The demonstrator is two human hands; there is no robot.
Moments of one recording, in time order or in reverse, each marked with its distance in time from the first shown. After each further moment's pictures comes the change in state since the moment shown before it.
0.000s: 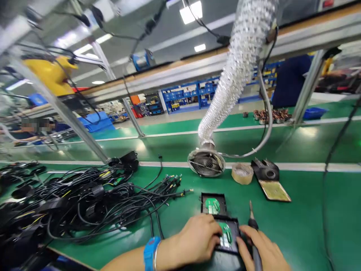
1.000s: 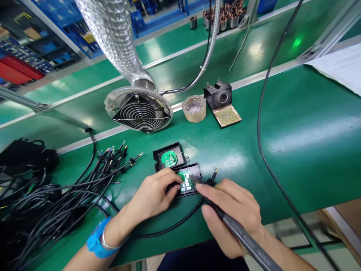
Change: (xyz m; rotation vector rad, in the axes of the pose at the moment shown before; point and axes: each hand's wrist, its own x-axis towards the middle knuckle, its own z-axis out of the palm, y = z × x) left_hand 0.024 -0.021 0.007 -0.322 -0.116 0.056; right_hand 0.026 -0.042 -0.059 0.291 -0.152 0.156
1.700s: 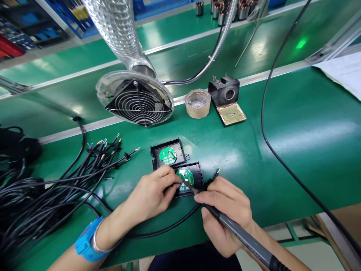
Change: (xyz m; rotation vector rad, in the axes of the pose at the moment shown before) left_hand -0.001 -0.004 0.004 -0.003 0.033 0.044; right_hand 0.001 0.005 0.016 0.125 -0.030 0.016
